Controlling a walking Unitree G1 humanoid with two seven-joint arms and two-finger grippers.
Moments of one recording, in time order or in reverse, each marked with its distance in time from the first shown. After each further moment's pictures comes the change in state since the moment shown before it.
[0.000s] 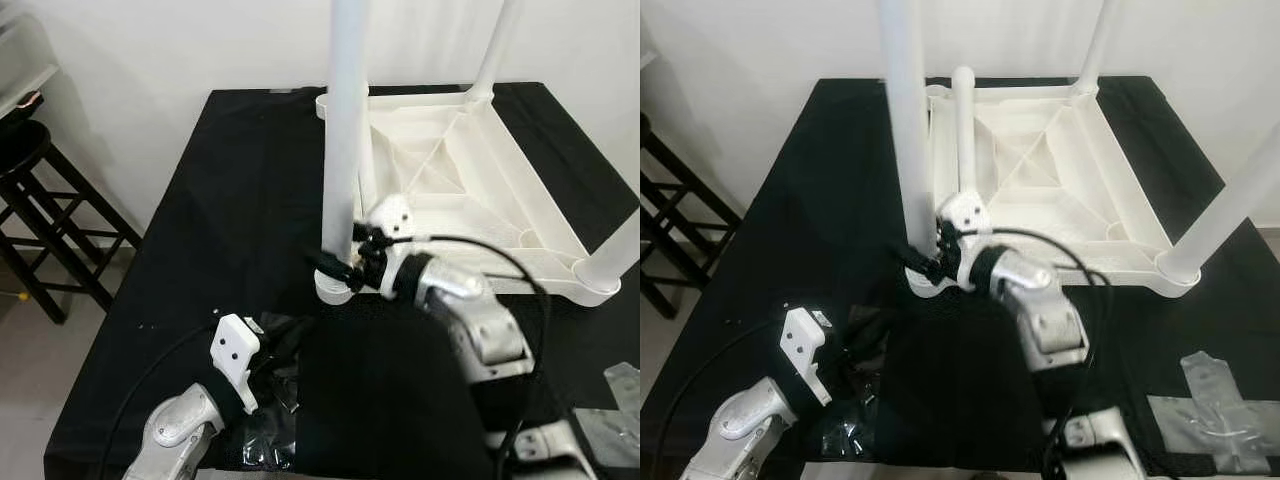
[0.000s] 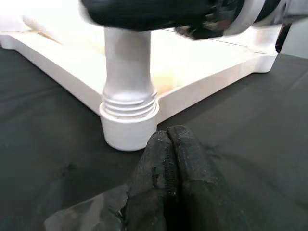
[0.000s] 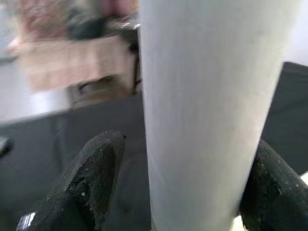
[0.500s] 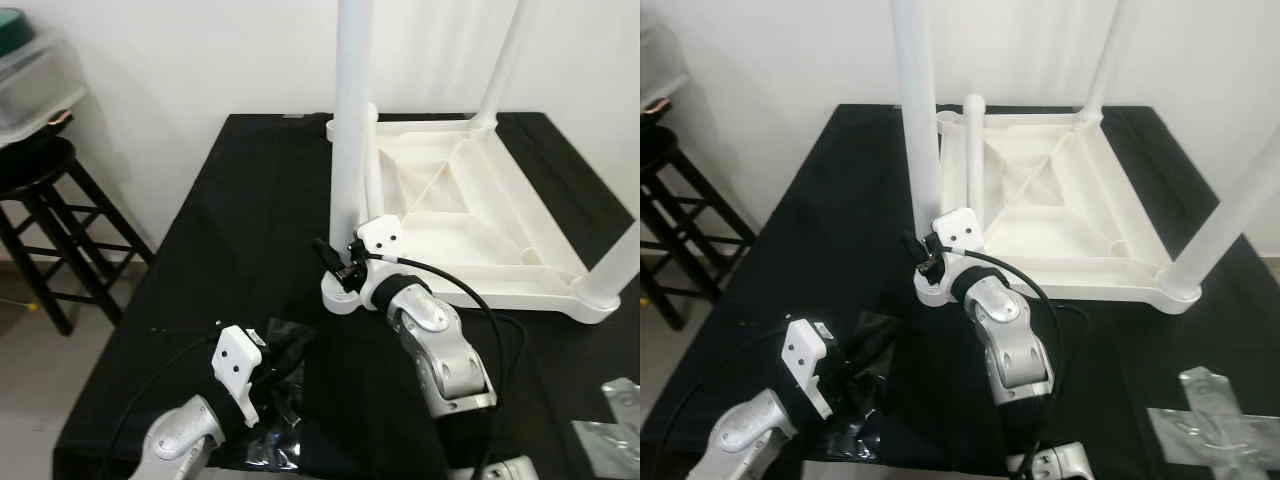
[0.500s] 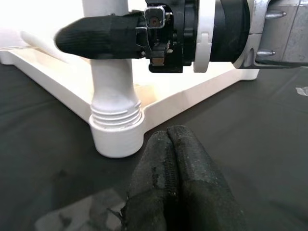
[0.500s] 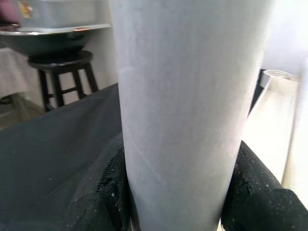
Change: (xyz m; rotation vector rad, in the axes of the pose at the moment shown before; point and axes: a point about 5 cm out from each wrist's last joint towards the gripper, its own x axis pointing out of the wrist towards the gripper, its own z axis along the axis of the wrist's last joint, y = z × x) left arm -0.001 -0.001 0.001 0.003 -0.009 -0.005; right arm 0.031 0.024 -0.033 0.094 0.028 -0.503
